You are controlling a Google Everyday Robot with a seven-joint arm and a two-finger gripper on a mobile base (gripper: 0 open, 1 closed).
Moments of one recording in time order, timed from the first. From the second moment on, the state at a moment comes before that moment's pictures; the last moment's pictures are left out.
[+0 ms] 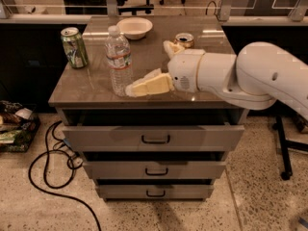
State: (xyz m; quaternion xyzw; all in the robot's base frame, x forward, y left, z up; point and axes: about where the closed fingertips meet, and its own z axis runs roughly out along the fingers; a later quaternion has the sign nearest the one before) arm 0.577 0.007 0.926 -0.42 0.65 0.28 0.57
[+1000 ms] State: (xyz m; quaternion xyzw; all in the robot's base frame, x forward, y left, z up) arm 0.615 0.043 0.907 -0.38 0.65 0.33 0.58
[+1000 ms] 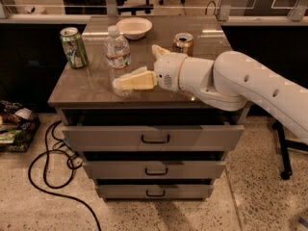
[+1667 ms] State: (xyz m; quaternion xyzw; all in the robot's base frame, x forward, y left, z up) arm 0.624 0.061 0.918 -0.38 0.63 0.33 0.58
